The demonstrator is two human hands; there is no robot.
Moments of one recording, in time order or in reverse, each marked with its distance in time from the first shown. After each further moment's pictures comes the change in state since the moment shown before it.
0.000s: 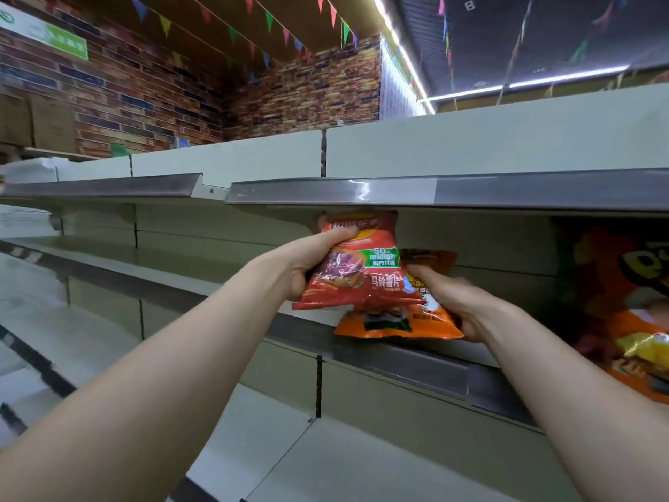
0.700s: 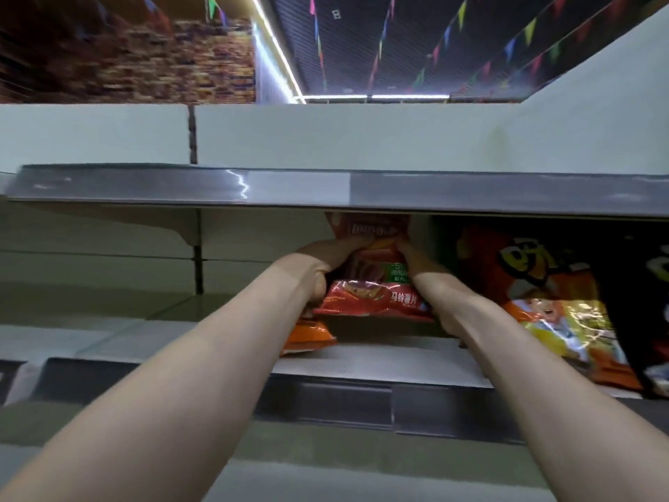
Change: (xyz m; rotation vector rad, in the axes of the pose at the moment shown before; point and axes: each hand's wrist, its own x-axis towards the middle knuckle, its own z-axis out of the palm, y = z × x) left_hand 0.107 0.013 0.118 -0.071 -0.404 0.039; right_hand -0.004 -0.007 -0.058 -0.057 0.391 -0.042
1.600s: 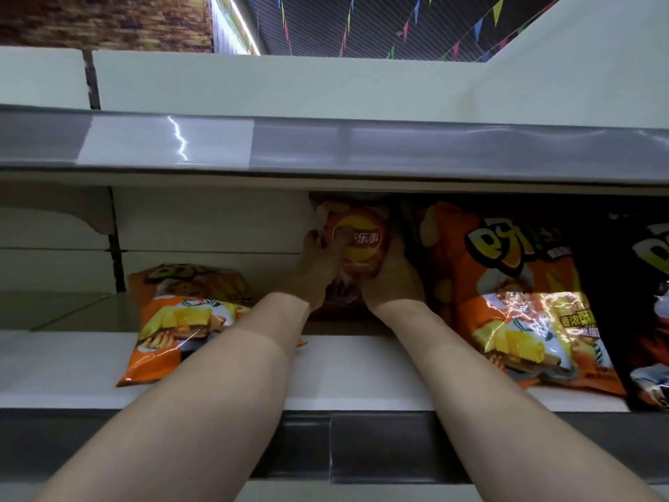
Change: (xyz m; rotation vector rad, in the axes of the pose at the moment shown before) left_hand 0.103 -0.045 0.058 0.026 0.201 0.296; right_hand 0.069 0.050 -0.004 -0.385 0.341 -0.202
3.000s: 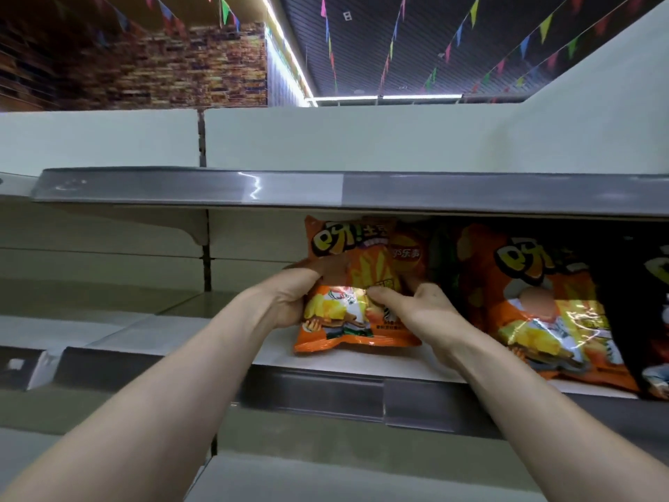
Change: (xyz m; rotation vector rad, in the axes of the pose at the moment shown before) left_hand -0.094 0.038 -0.105 -0.079 -0.155 -0.205; right_hand -0.081 -0.033 -0.031 0.273 -0.331 0.040
